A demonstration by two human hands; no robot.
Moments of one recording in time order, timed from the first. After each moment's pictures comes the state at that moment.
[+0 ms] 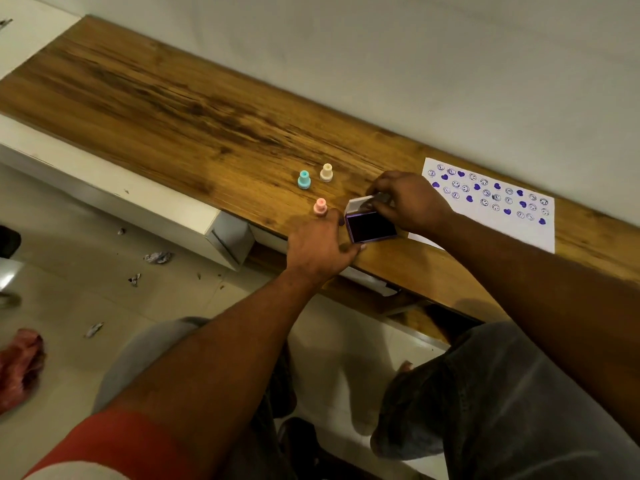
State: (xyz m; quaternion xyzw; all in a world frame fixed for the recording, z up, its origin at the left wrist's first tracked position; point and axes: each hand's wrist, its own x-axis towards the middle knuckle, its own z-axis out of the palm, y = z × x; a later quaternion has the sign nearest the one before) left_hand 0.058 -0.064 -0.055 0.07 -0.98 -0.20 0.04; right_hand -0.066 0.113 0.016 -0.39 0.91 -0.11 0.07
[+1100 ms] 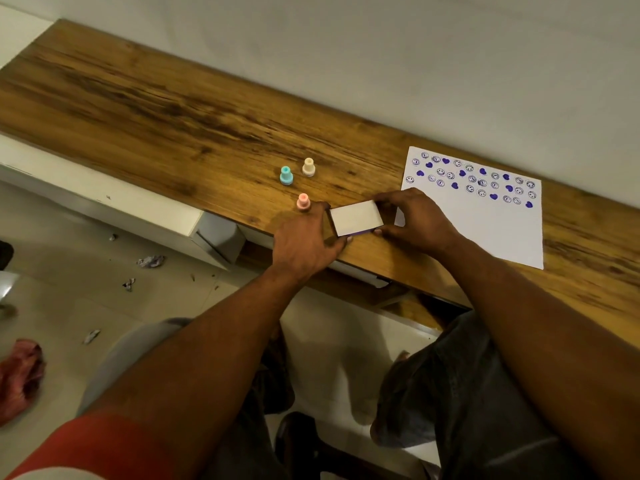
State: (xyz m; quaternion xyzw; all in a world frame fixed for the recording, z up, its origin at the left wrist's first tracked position) left_hand 0.054 -0.060 -0.061 0.05 -0.98 -0.18 0.08; right_hand -0.042 0.175 -0.030 -0.25 0.94 -0.20 0.14
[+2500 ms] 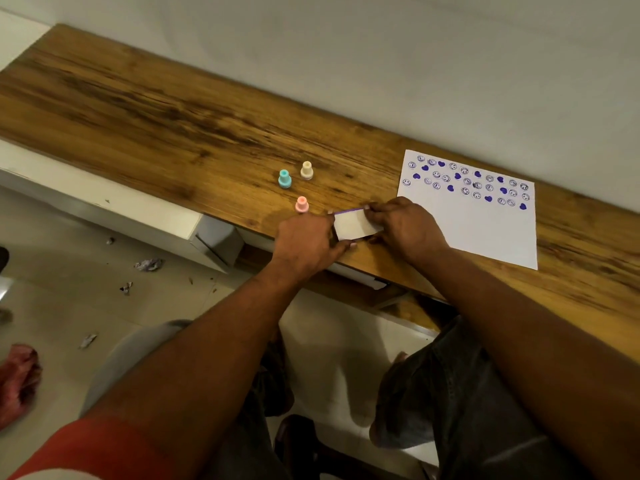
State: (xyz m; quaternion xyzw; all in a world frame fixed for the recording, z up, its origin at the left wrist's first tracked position) left_hand 0.049 -0.056 -0.040 -0.01 -1.00 -0.05 0.01; right_hand -0.014 0.150 -0.004 -0.32 0.94 0.00 0.08
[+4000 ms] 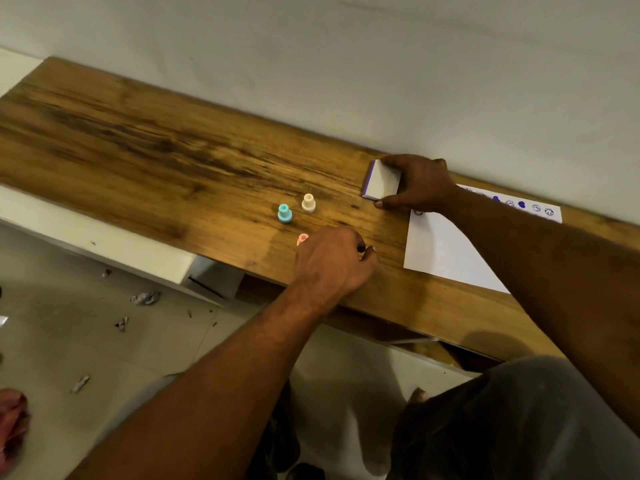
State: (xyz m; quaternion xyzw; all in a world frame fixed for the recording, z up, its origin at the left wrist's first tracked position) left_hand 0.007 -0.033 -0.005 0.04 -0.97 -0.24 -0.03; right_hand -0.183 0.144 -0.018 -0.22 0.96 -0.09 0.12
